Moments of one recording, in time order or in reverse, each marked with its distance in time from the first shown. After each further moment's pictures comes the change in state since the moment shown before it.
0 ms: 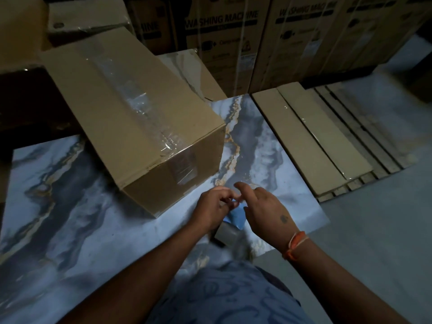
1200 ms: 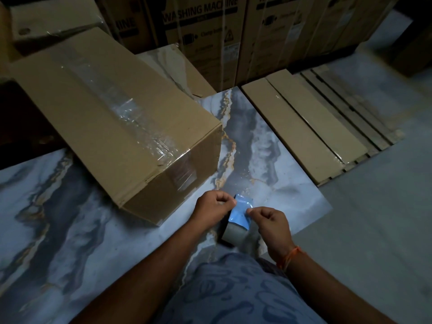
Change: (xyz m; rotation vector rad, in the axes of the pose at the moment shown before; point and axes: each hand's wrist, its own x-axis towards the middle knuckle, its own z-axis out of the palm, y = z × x) left_hand 0.013 -0.021 -0.009 -0.180 -0.093 -0.374; right_hand -0.026 -0.015 0.054 1.106 0.235 1.033
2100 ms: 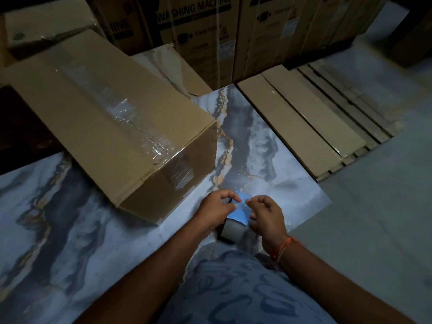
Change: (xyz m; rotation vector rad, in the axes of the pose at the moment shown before) left_hand -0.008 0.004 0.012 0.009 -0.122 -0.010; right_hand 0.005 -0.002 0.010 0.094 0.091 0.168
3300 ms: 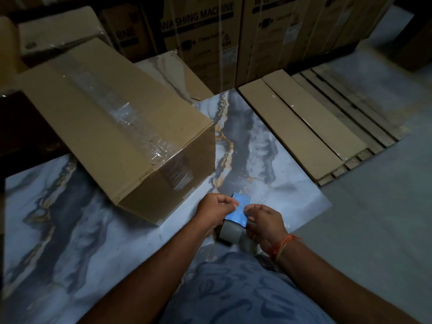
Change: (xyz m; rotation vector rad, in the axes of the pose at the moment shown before) left_hand -0.007 0.012 0.010 -0.124 0.121 -0.111; right_hand -0.002 -0.006 -0.004 0.212 -0.064 0.280
